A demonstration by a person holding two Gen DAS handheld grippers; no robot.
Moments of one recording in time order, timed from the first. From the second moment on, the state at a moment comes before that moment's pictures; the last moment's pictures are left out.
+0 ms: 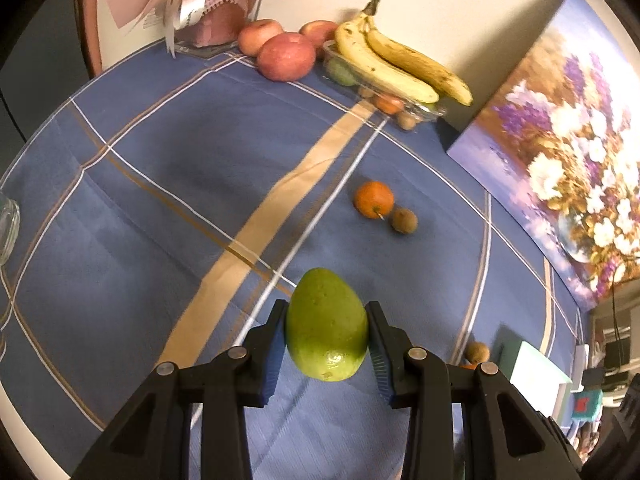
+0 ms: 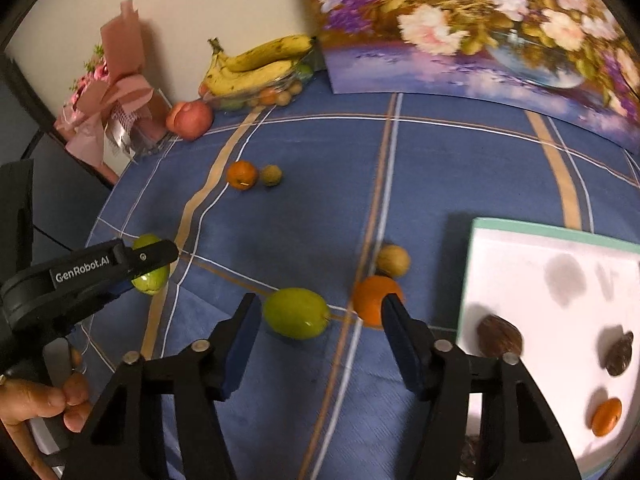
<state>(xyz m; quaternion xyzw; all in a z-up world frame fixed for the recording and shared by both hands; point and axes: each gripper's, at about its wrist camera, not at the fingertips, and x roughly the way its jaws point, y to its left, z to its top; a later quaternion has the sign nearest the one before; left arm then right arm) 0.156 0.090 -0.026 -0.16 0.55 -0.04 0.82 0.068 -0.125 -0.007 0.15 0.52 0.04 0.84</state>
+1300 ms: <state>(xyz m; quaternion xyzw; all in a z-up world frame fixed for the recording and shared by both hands) 0.180 0.084 -0.066 -0.16 0.59 -0.02 0.79 0.098 -0.077 -0.068 0.05 0.58 0.04 0.81</state>
